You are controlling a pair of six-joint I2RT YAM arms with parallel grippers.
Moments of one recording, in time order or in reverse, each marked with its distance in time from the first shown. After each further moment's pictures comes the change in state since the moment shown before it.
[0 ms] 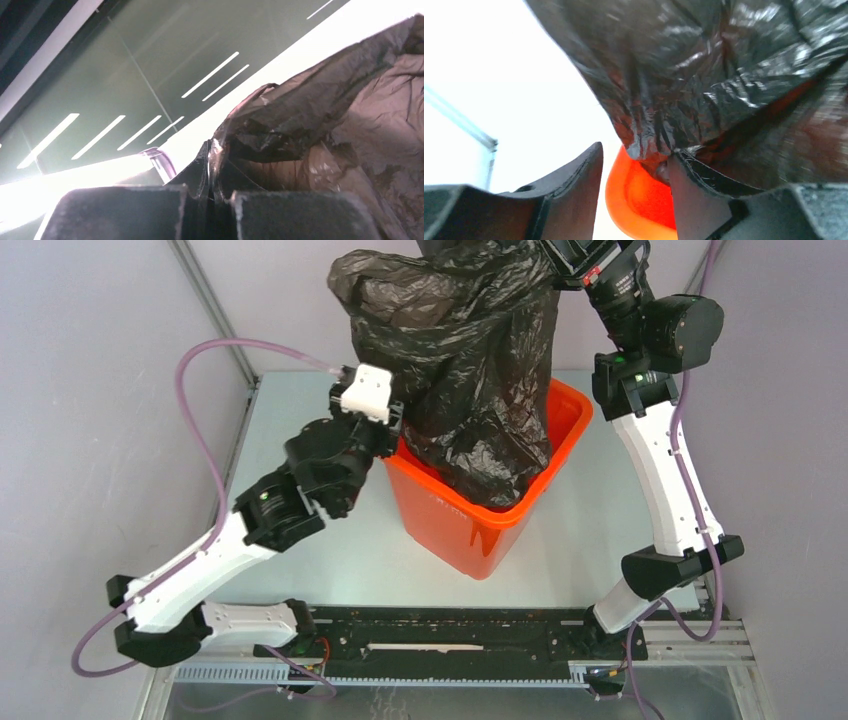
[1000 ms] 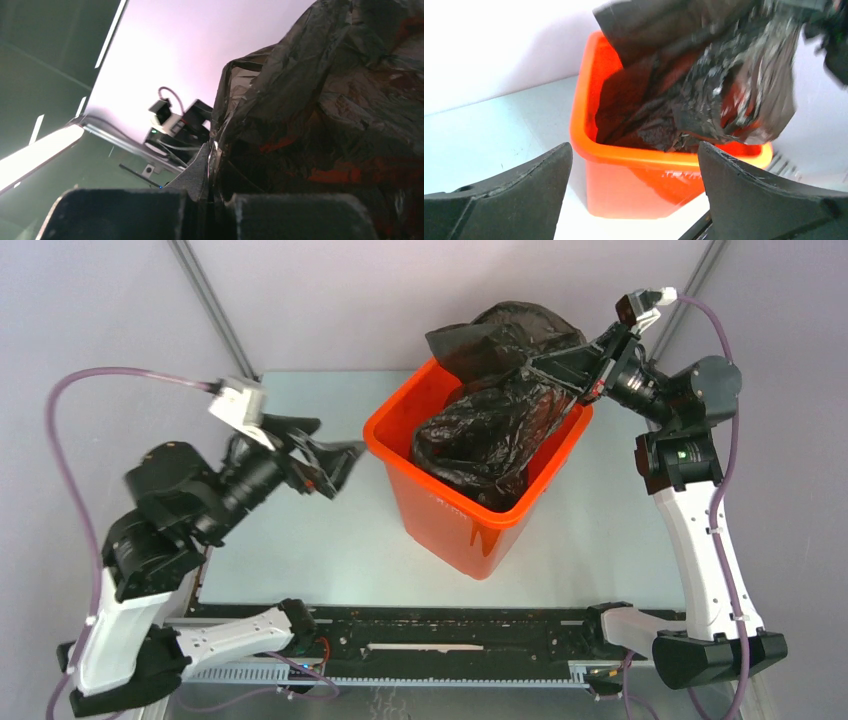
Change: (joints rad) left arm 0.074 -0.256 0.121 -0.364 0.558 -0.306; right arm -0.259 -0.467 -0.697 -0.283 -0.441 -0.087
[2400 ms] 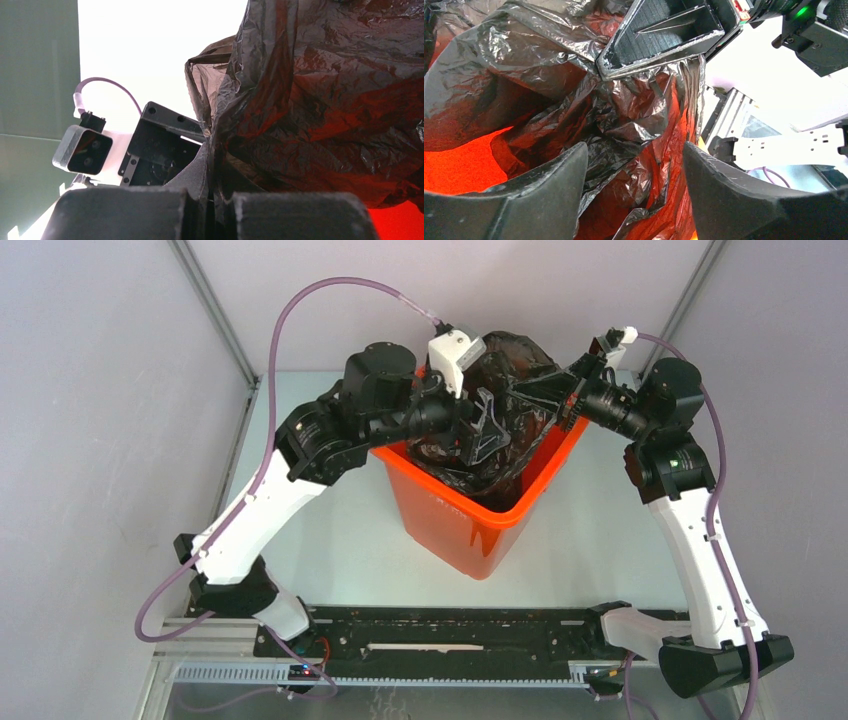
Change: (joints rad) left arm -0.031 0.684 0.574 -0.124 0.328 -0.018; right arm 0.087 -0.031 -0.047 -0.459 0.135 -0.066
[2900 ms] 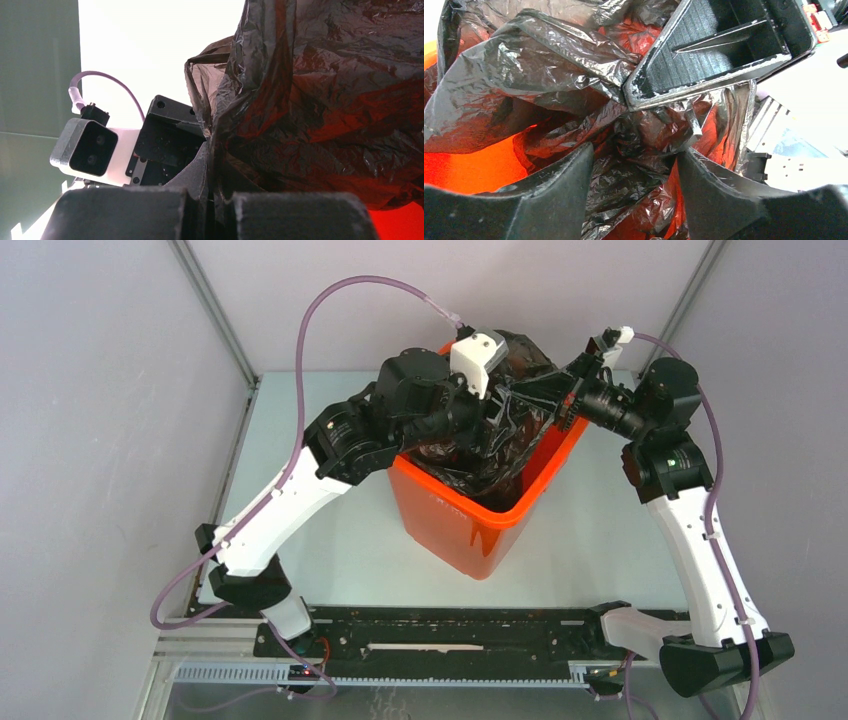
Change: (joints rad) left arm -0.033 0.080 0.043 -0.002 -0.161 0.021; right arm 0.014 0.004 0.000 0.009 0.005 0.007
